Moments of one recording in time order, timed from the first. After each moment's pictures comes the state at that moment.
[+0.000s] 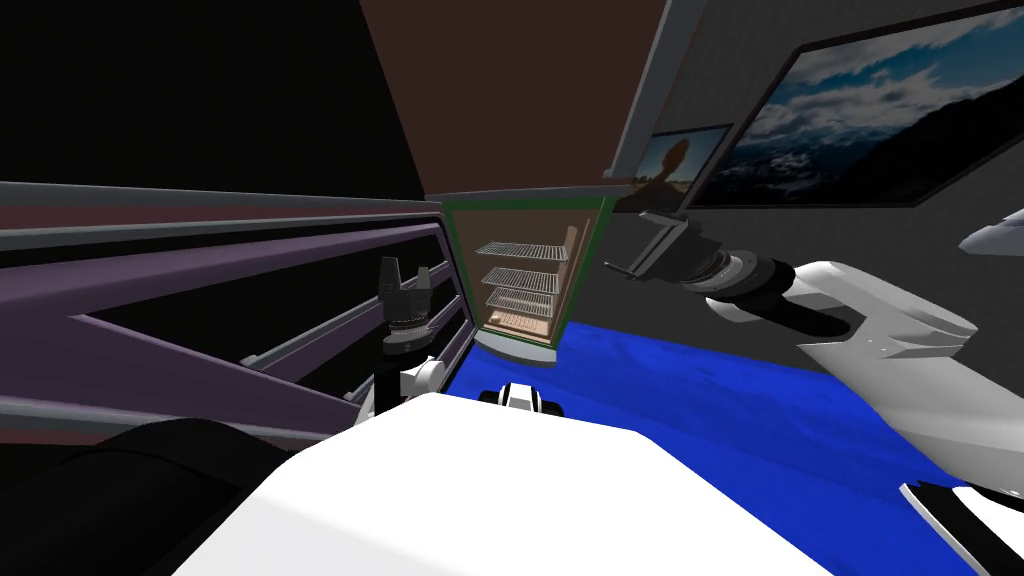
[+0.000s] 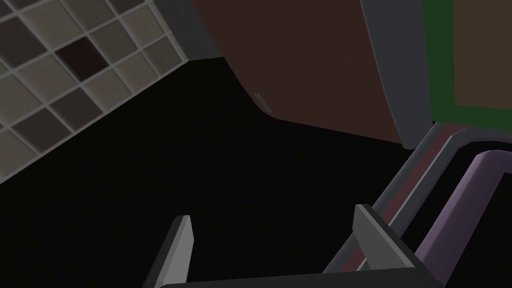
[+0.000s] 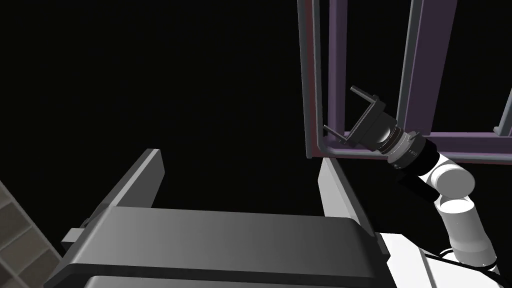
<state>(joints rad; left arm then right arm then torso) 0.45 0.02 0.04 -2.38 0.04 -0.59 -0.14 -0.25 -1.14 -0.11 -1.74 0.27 -1.05 1.03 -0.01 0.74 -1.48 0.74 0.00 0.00</state>
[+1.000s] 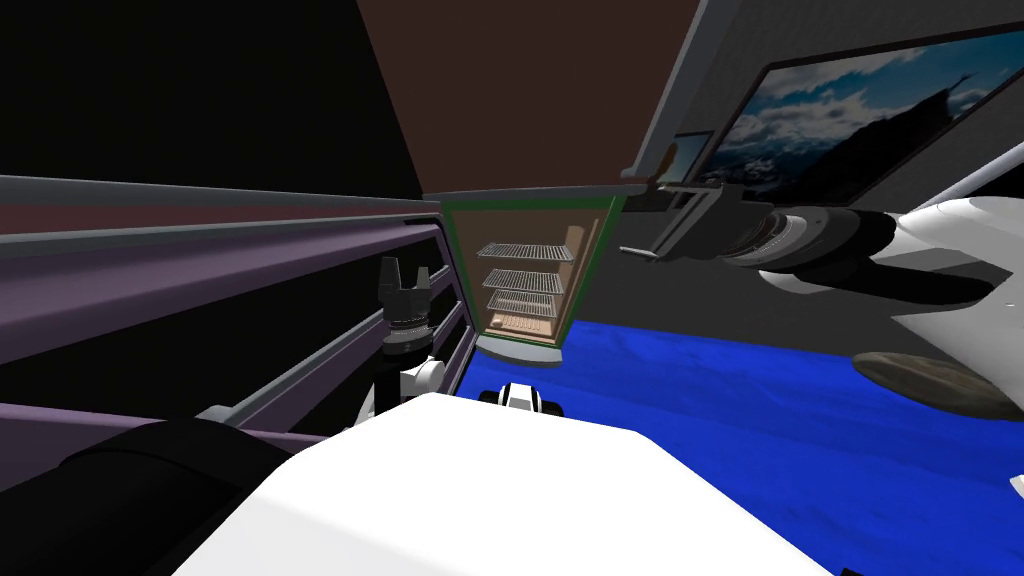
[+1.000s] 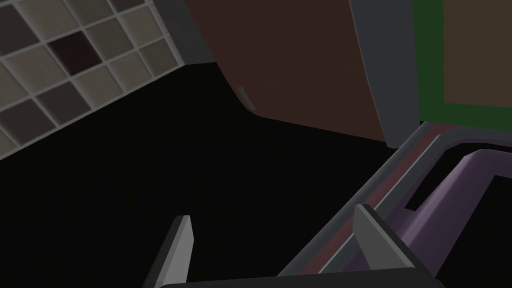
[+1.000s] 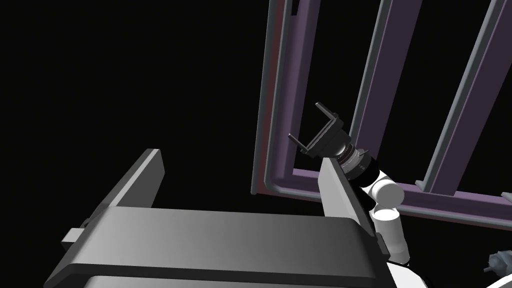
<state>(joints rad) 0.45 0.02 0.04 -2.38 0.04 -0.59 -0.14 -0.36 -1.32 -0.13 -1.66 0.31 -1.11 1.10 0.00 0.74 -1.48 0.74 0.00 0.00</state>
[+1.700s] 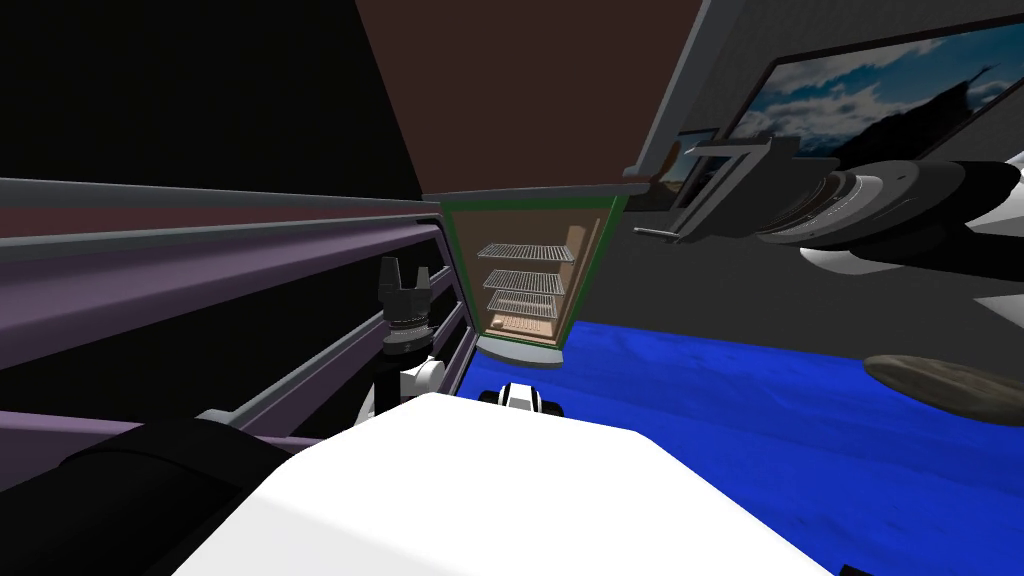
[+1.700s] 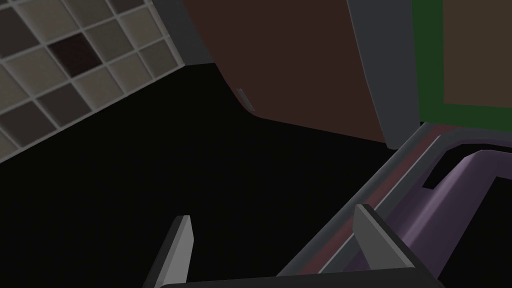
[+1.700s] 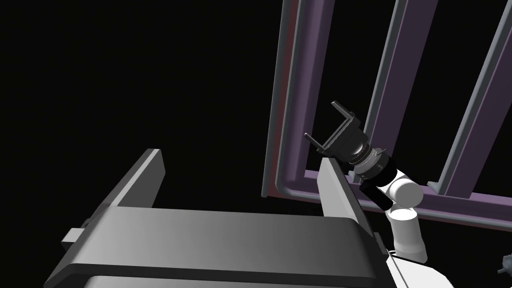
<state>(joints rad) 0.45 0.02 0.04 -2.38 0.04 -0.59 -0.14 -0.40 -1.39 -0.17 -1.65 0.27 -1.10 1.02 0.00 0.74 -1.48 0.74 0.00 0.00</state>
